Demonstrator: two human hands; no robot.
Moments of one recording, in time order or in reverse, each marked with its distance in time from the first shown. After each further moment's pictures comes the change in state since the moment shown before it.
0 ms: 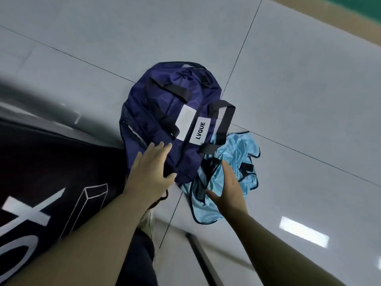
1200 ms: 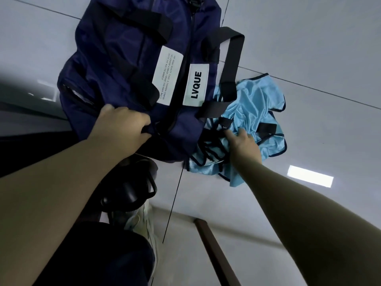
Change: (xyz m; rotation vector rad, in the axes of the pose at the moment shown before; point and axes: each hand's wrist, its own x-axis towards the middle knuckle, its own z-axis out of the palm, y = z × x) left_hand 0.111 -0.047 0.044 0.550 -0.149 0.195; right_hand 0.097 0.076 0.058 -0.463 -0.179 0.161
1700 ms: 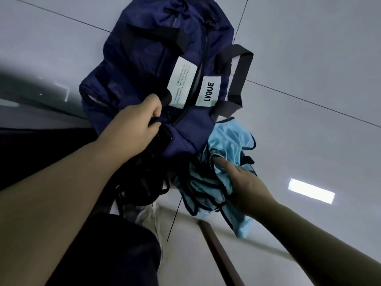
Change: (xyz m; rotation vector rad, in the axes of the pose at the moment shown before) left_hand -0.029 -0.008 -0.021 -0.526 0.232 -0.008; right_hand -0.095 -0.015 -0.035 0.287 -0.102 -0.422
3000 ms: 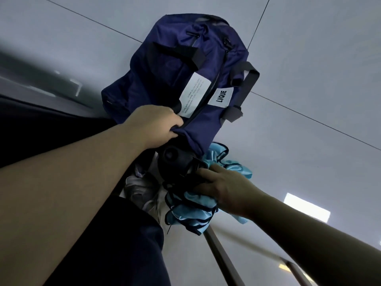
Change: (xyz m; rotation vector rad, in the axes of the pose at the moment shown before) left_hand 0.001 0.010 -0.021 0.382 -0.287 0.096; right_hand 0.011 -0.044 -0.013 -0.350 -0.024 -0.695
